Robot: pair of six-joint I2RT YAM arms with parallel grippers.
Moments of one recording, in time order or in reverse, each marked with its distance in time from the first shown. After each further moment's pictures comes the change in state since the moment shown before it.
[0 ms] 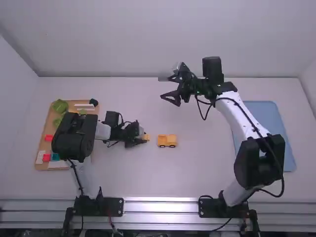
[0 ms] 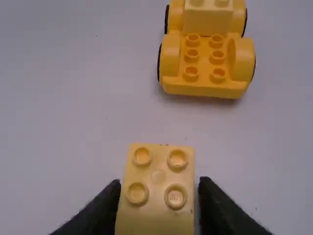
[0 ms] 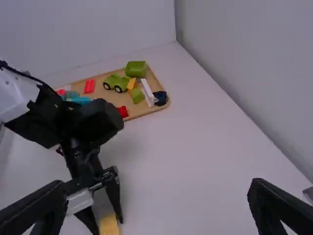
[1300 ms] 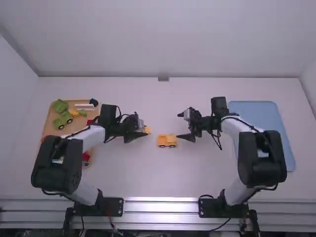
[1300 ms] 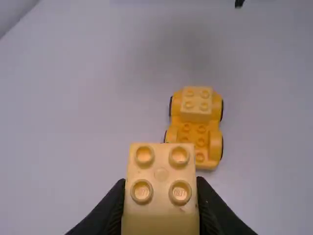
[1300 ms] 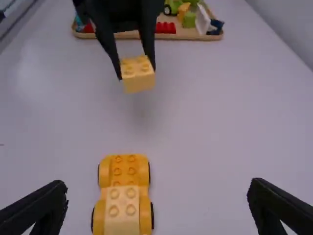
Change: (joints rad) left arm -0.053 -0.375 -0.021 -0.179 -0.016 -0.140; right arm -0.137 0.000 -0.560 0.107 -0.140 -0.741
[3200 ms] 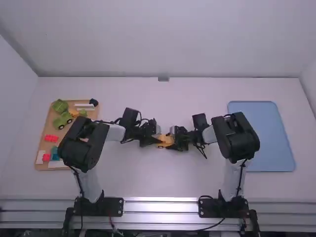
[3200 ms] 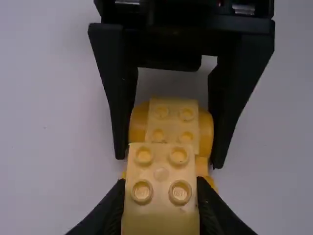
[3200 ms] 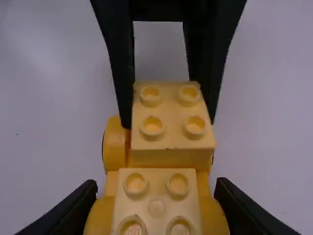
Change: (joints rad) left arm -0.192 0.286 0.072 0.173 -0.035 -0.130; right arm 0.169 0.337 -0.126 0.499 0.084 0.175
